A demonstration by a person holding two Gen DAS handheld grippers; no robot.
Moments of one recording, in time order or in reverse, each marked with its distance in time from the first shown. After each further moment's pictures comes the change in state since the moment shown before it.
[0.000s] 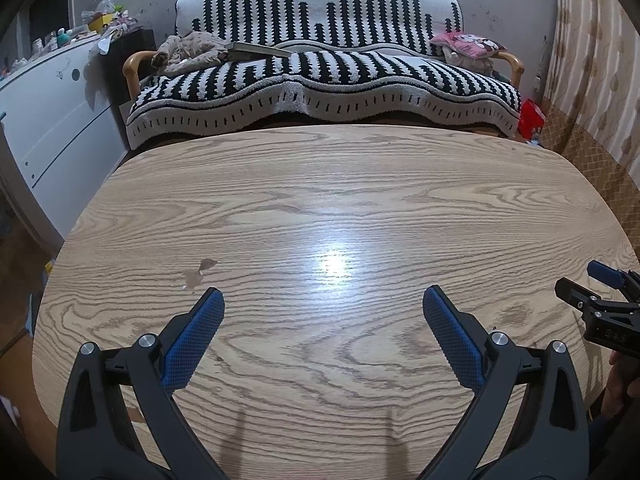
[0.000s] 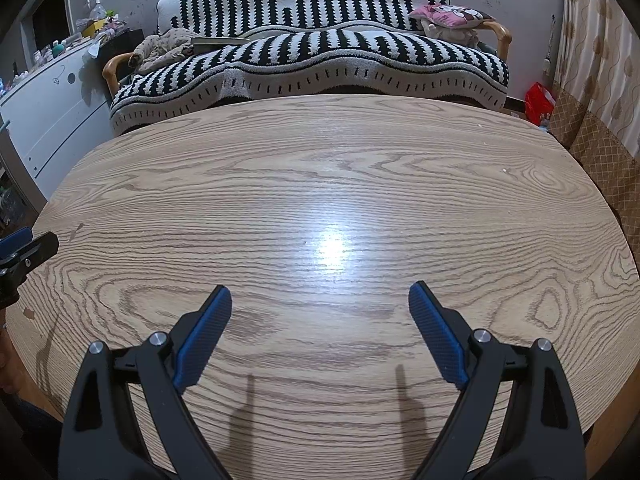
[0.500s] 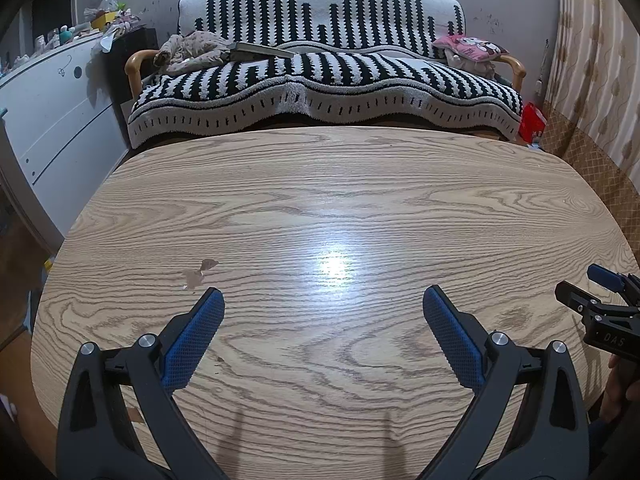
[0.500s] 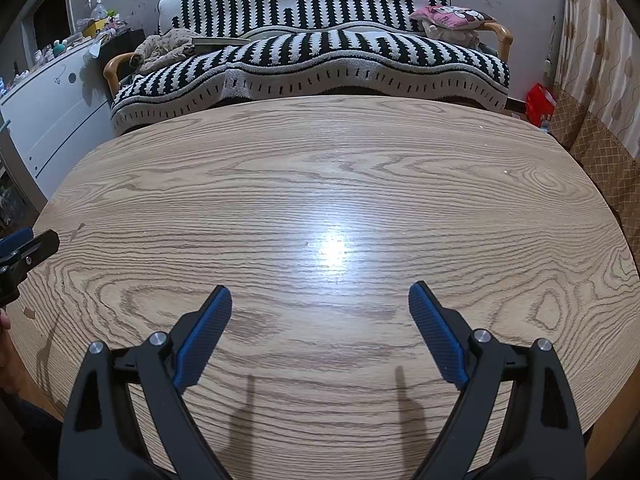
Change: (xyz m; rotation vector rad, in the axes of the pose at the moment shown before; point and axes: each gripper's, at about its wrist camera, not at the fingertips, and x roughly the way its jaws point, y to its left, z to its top) left arm 0.004 0.001 0.000 -0.011 -0.004 0.000; right arm 0.001 0.001 0.000 0.002 0.000 0.000
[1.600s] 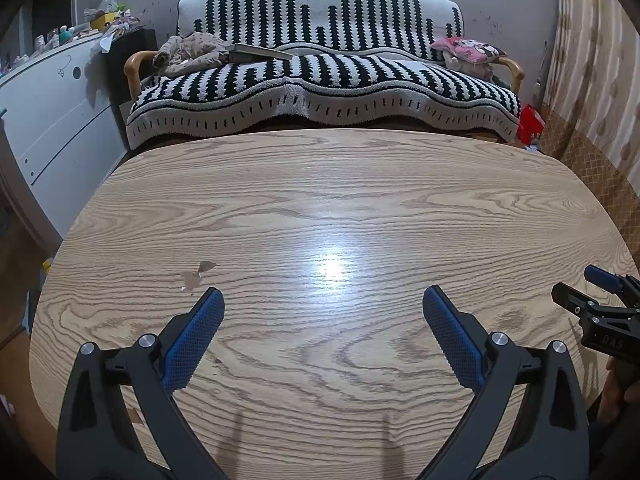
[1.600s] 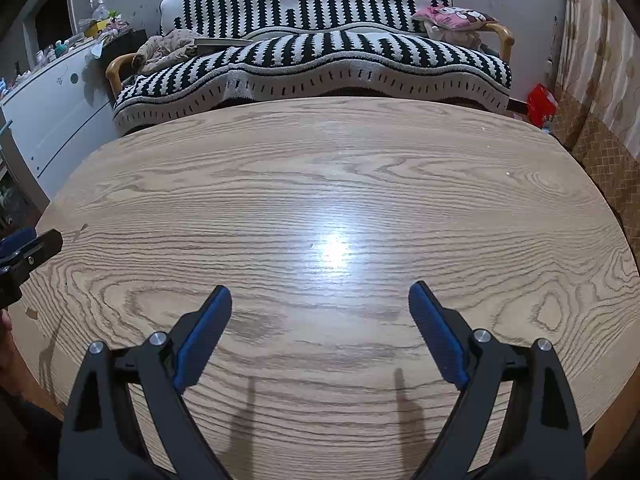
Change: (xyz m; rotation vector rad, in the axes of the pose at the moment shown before) left arm 0.000 0.000 0.006 0.000 -0.007 -0.005; right arm 0.001 0.005 0.001 -0.001 -0.002 0.001
